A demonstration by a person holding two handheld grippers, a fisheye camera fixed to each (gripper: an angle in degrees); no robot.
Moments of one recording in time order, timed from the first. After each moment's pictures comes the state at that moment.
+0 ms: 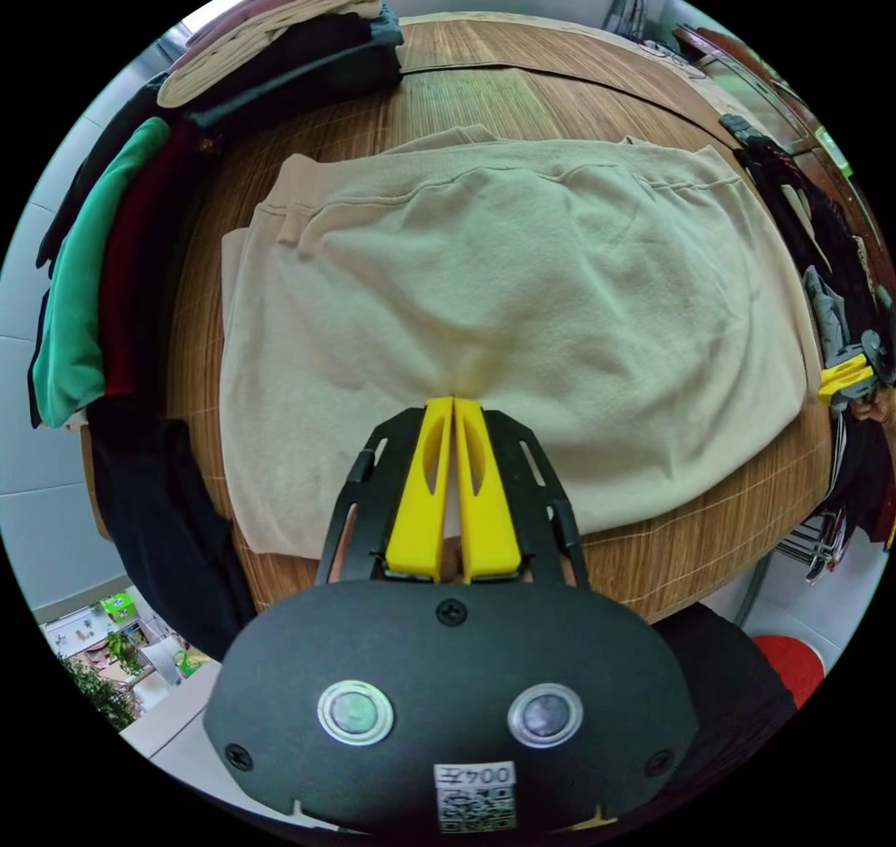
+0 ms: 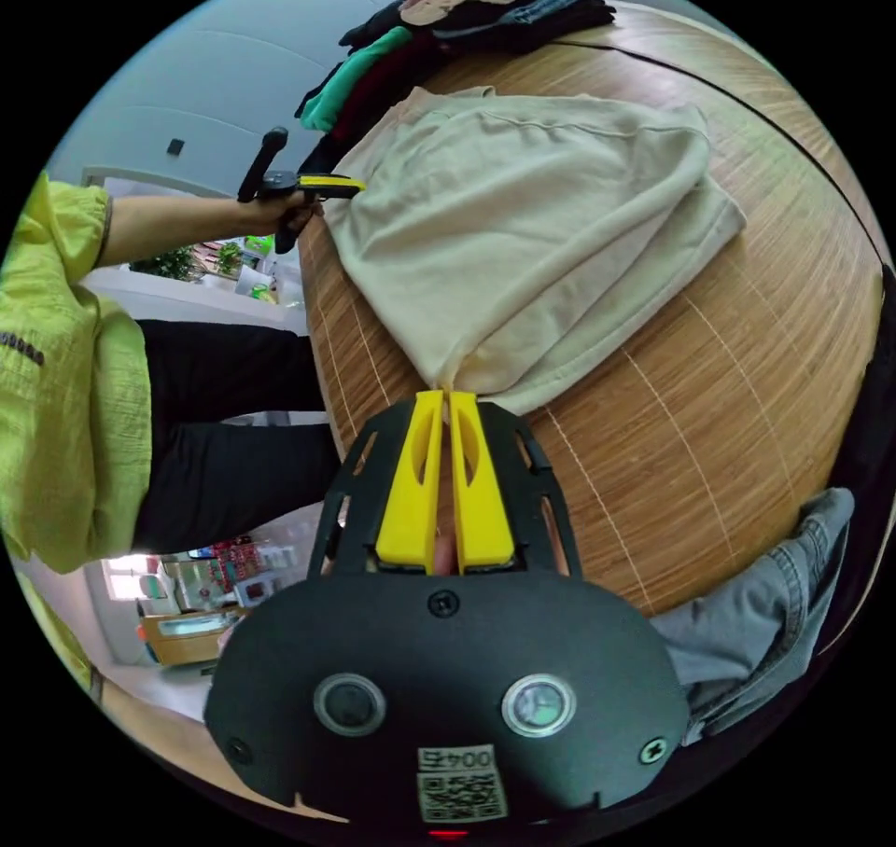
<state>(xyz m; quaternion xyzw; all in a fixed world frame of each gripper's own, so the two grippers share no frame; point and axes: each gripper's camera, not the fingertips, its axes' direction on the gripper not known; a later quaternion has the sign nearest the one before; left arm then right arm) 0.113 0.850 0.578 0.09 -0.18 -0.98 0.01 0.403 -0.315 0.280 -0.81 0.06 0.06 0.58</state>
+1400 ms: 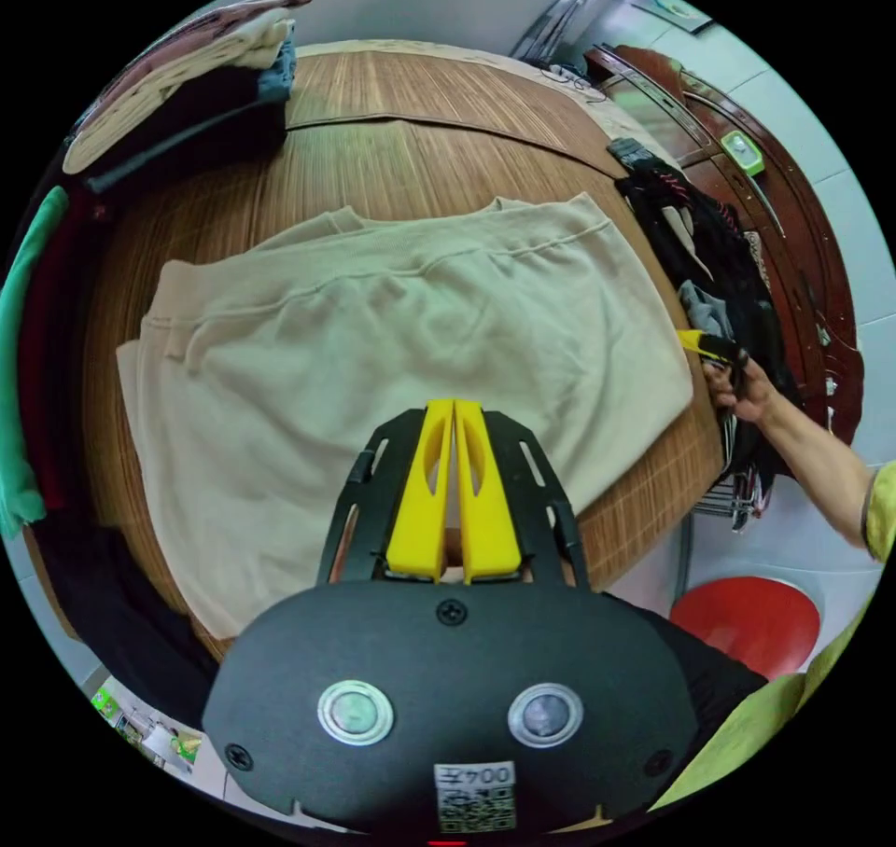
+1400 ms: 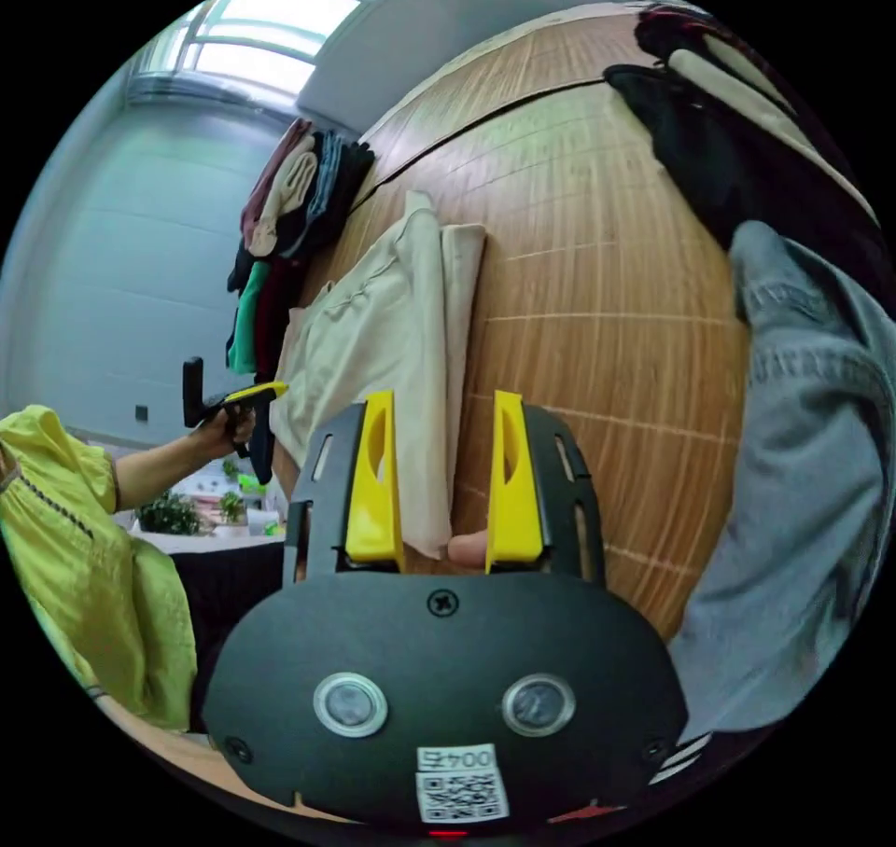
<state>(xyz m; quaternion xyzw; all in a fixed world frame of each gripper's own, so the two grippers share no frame) -0.102 0.566 0.297 0.25 -0.21 -0.94 0.10 0.519 -0.356 0.208 -0.58 0.26 0.22 0.74</state>
